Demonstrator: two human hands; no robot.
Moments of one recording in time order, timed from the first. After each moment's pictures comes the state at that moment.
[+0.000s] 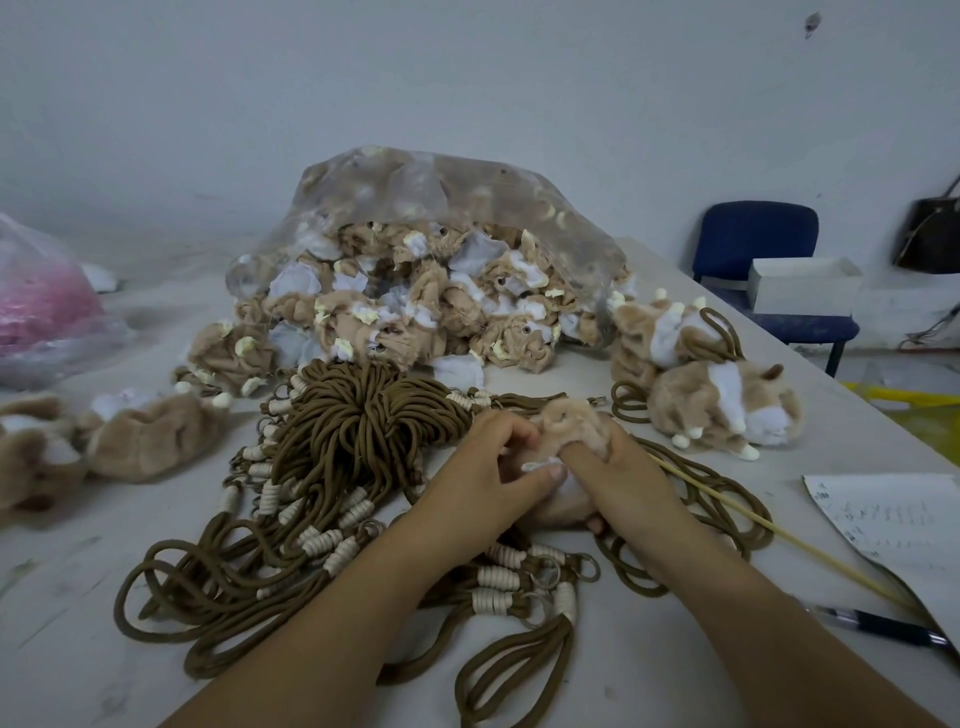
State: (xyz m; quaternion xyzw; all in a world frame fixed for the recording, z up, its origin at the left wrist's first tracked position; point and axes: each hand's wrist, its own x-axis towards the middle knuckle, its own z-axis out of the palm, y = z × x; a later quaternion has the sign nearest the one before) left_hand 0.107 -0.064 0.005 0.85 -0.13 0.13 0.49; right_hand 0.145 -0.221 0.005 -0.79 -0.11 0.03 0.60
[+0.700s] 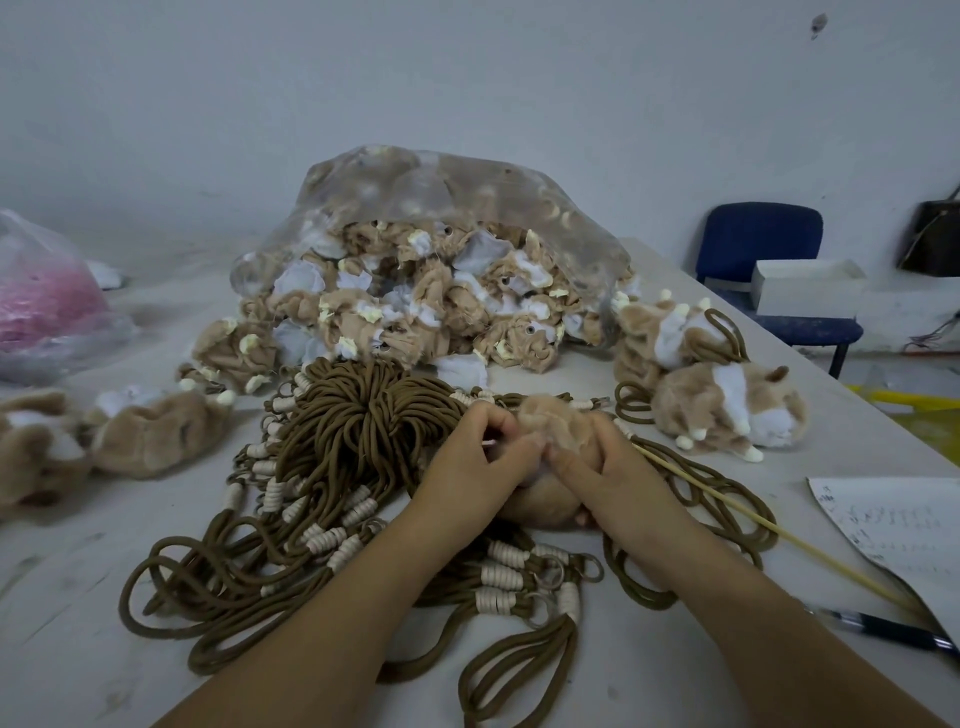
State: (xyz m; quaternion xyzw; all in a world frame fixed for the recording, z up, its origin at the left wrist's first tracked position) left_hand 0.112 -0.058 0.002 0.80 -0.02 0.13 0.58; right_hand 0.139 -0.220 0.005 -0.77 -0.18 0.05 0.62
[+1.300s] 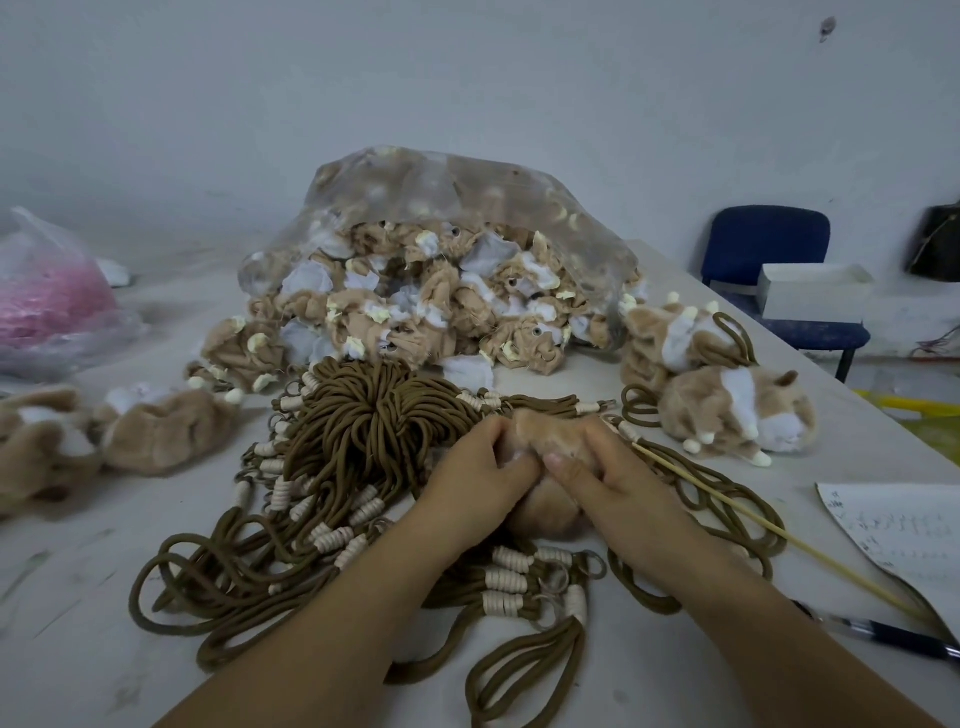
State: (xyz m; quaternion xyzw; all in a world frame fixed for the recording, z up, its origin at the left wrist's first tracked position) left_hand 0.112 -0.058 0.007 0.86 0.01 0.09 0.50; right_hand 0.131 -0.220 0.008 -0.79 -0.28 -0.01 0.54
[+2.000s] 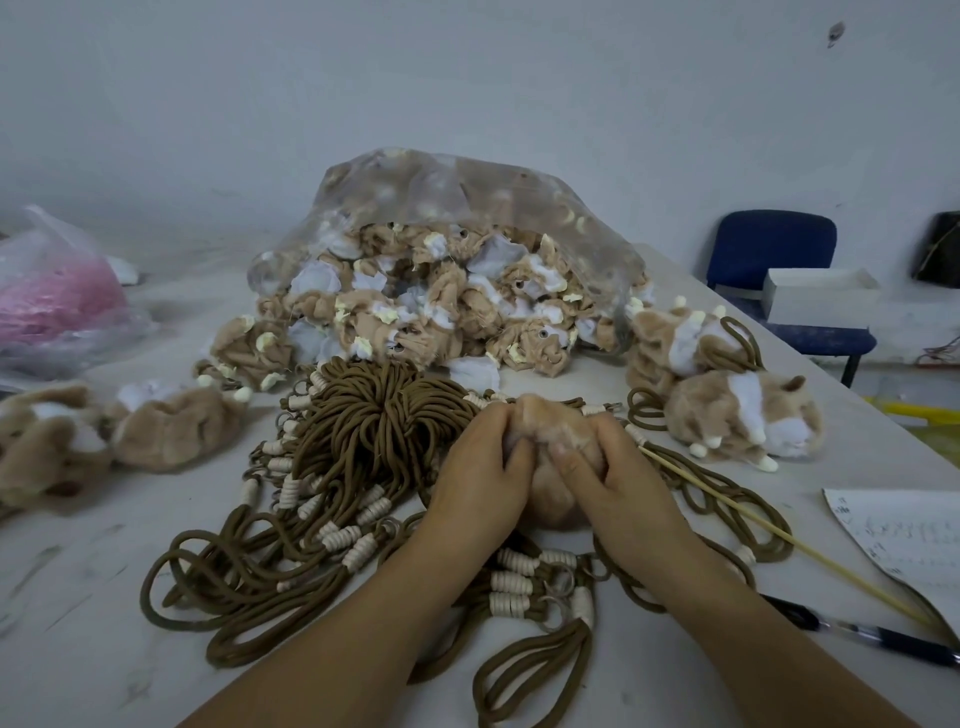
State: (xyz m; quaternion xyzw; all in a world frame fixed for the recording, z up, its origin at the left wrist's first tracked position) left_hand 0.110 -0.064 0.003 0.86 -0.01 0.23 0.45; right_hand 0.133 -0.211 0.001 -0.81 -0.26 -0.10 0.52
